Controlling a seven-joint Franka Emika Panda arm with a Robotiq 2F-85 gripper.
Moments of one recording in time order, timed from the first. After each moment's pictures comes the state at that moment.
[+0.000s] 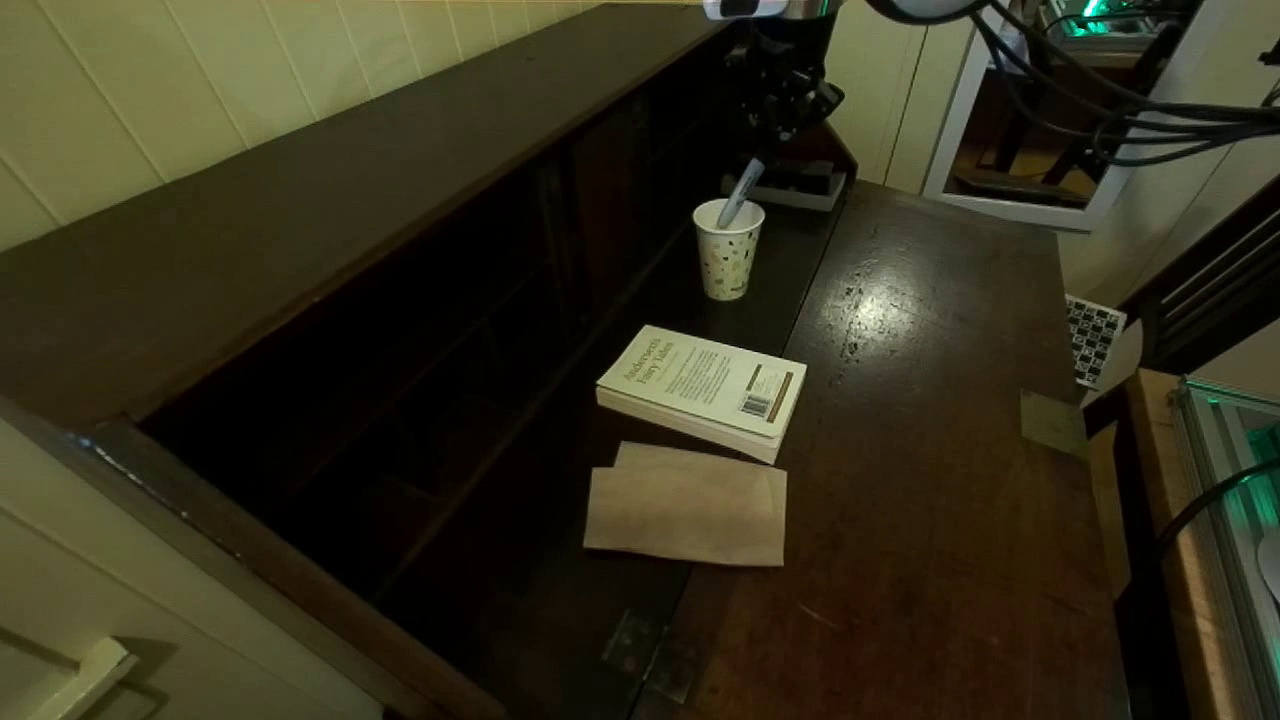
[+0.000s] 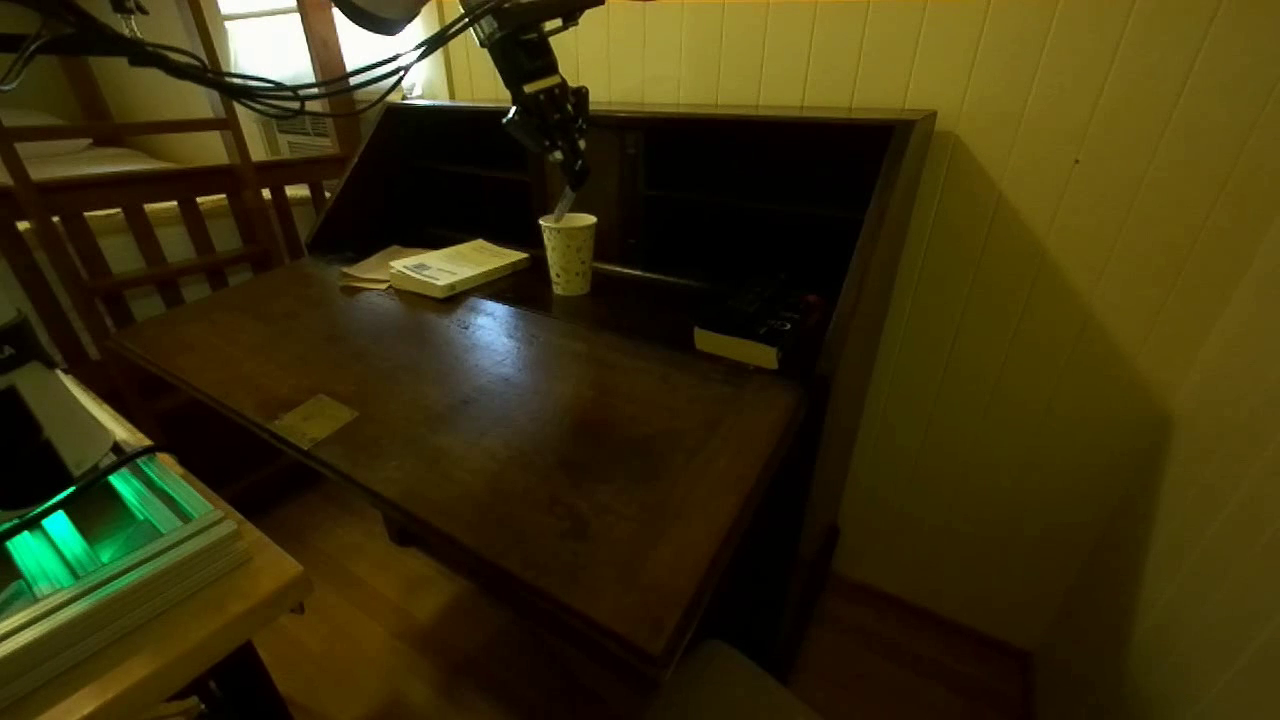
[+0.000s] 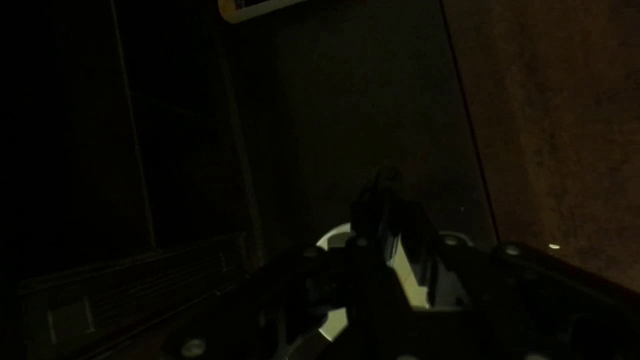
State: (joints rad) arm -0.15 0.10 -0.13 -2.15 -0.57 2.48 -1.19
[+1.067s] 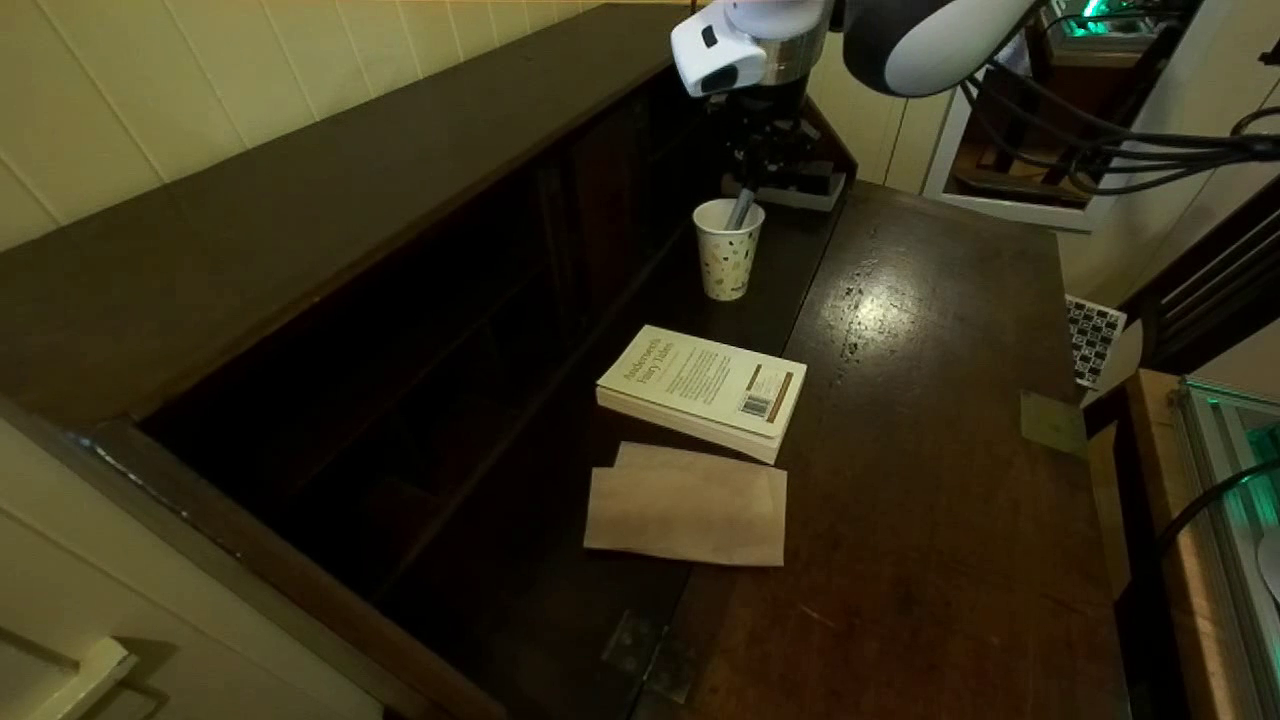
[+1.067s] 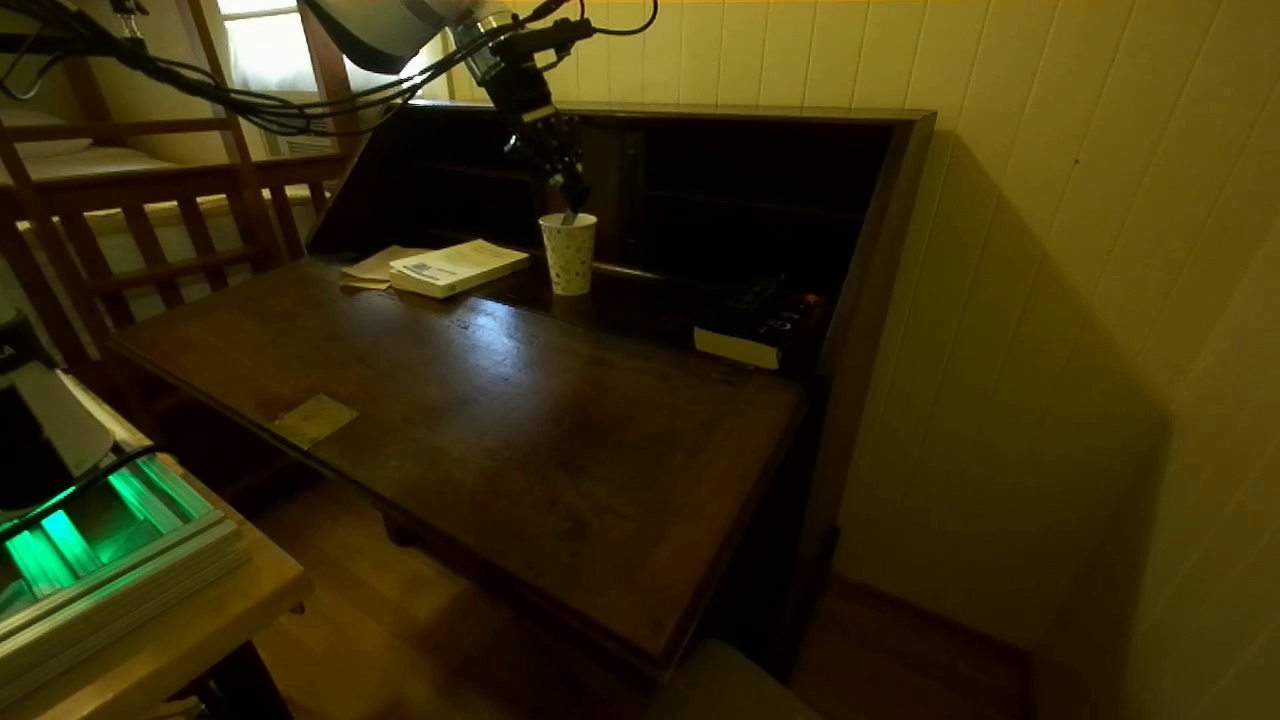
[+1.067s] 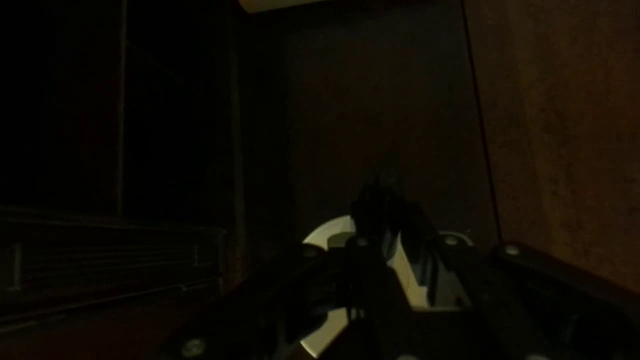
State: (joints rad) arm -0.10 0.18 -0.12 -2.14 -0.78 2.48 -1.09
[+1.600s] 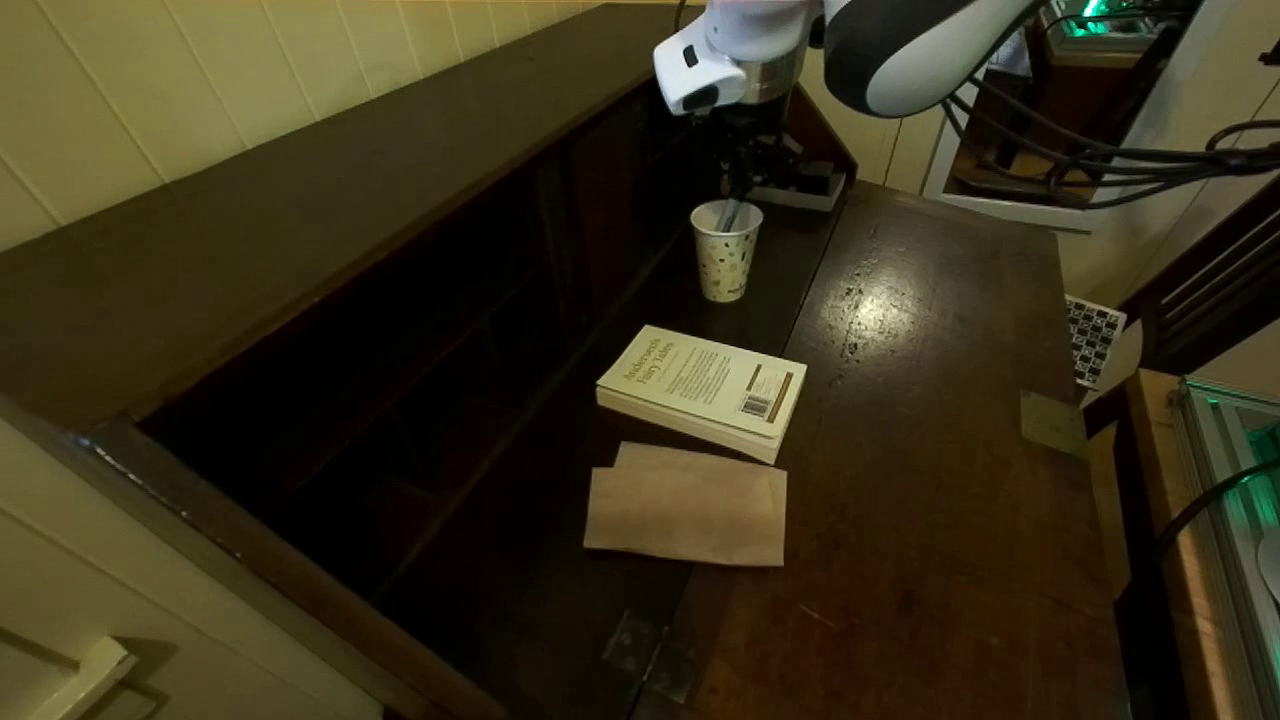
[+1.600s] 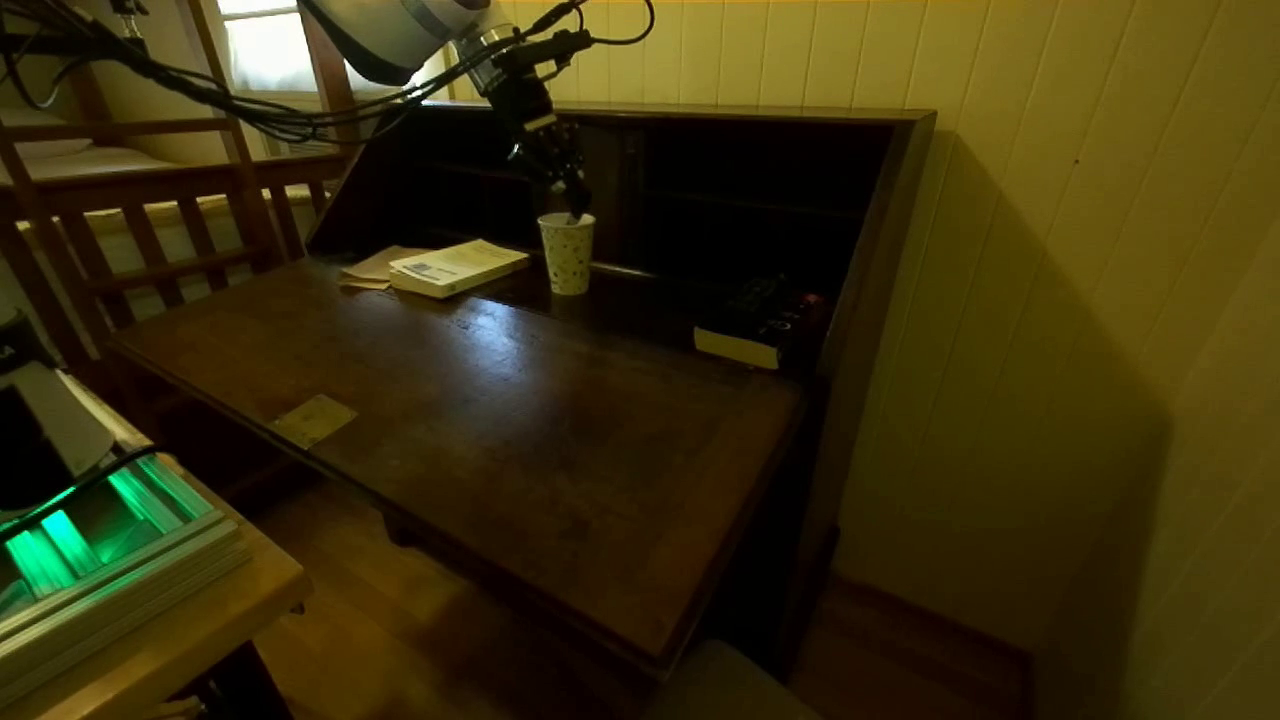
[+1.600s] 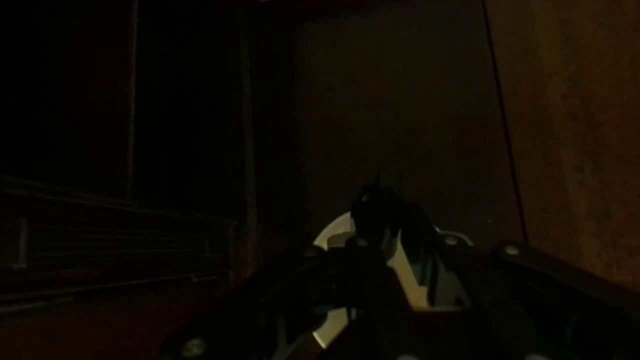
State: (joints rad) arm -0.09 0.23 -0.11 -2.10 -0.81 2.48 -1.04
